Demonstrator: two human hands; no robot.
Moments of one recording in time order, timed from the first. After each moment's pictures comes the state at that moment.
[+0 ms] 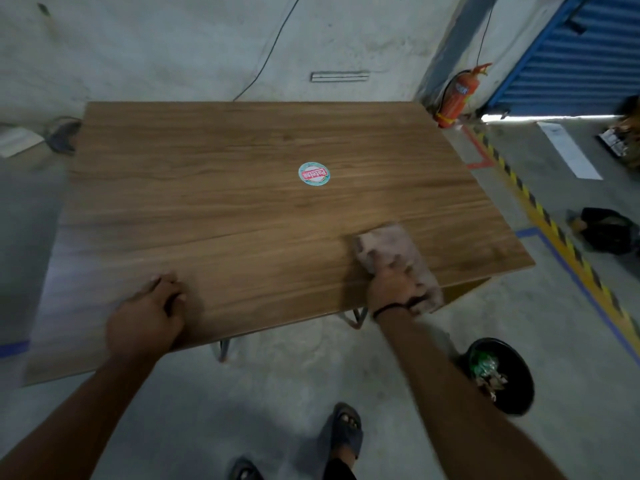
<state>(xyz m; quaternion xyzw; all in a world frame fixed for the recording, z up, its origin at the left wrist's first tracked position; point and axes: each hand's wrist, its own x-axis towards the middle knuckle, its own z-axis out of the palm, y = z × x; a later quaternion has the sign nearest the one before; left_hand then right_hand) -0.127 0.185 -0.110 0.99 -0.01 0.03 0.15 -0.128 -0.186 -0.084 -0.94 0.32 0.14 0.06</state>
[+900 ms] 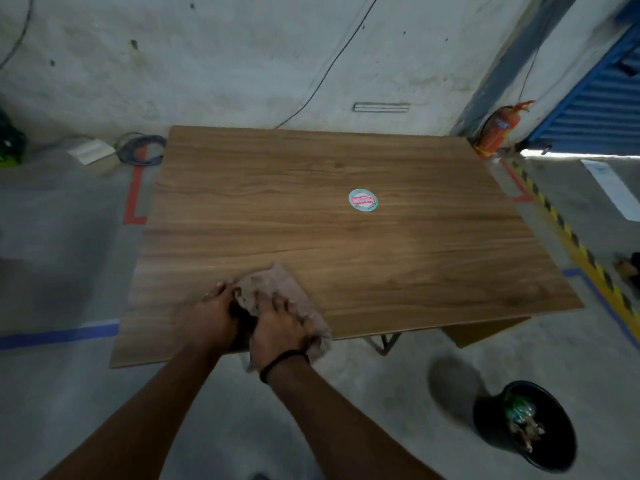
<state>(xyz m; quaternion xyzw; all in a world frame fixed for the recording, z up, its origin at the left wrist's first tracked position) -0.123 0.184 -0.092 0.98 0.02 -0.07 0.17 -0.156 0.065 -0.060 -0.97 0.02 0.15 0.18</state>
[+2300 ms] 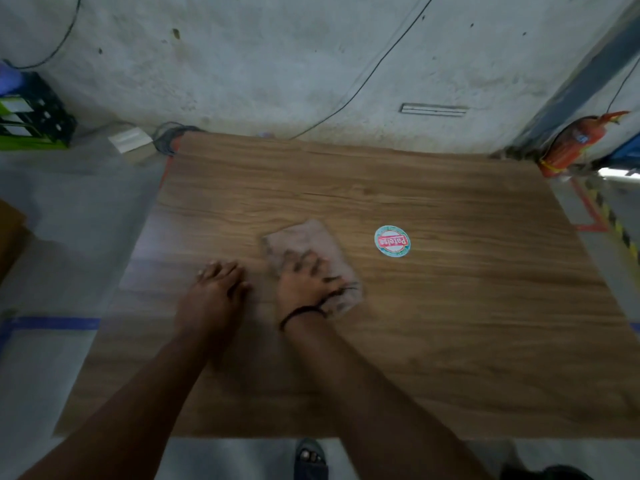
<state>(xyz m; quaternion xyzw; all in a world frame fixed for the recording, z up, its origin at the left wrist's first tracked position) -0.002 0.169 -0.096 0.98 0.07 -0.04 0.18 0.037 0.027 -0.085 -0.98 0.03 0.15 0.10</state>
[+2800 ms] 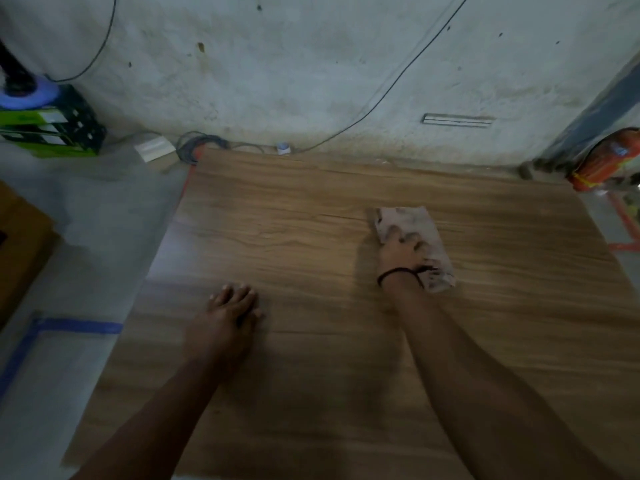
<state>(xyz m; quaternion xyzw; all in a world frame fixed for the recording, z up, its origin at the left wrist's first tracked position) 0.000 0.170 -0.088 0.97 0.11 -0.06 0.21 0.174 -0.092 -0.100 -0.97 0.20 0.11 0.07</state>
